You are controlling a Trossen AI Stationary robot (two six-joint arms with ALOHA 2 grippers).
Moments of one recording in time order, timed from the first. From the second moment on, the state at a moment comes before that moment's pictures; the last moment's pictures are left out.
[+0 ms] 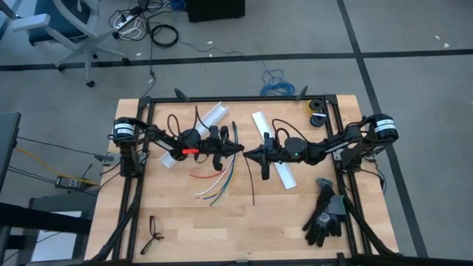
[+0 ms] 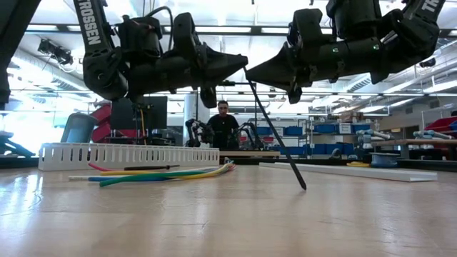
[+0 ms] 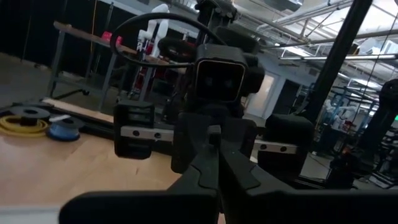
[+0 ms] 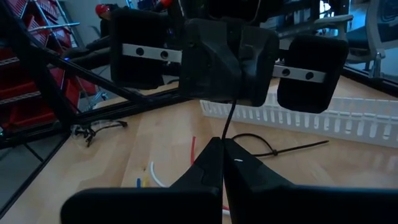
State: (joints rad) left arm 0.18 1.85 0.61 1.46 0.26 -0.40; right arm 0.02 1.57 0.52 0.99 0.08 0.24
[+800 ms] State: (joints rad) left arm 0.18 1.85 0.59 1.18 0.29 -0.58; right arm 0.15 1.57 0.58 0.62 0.23 -0.19
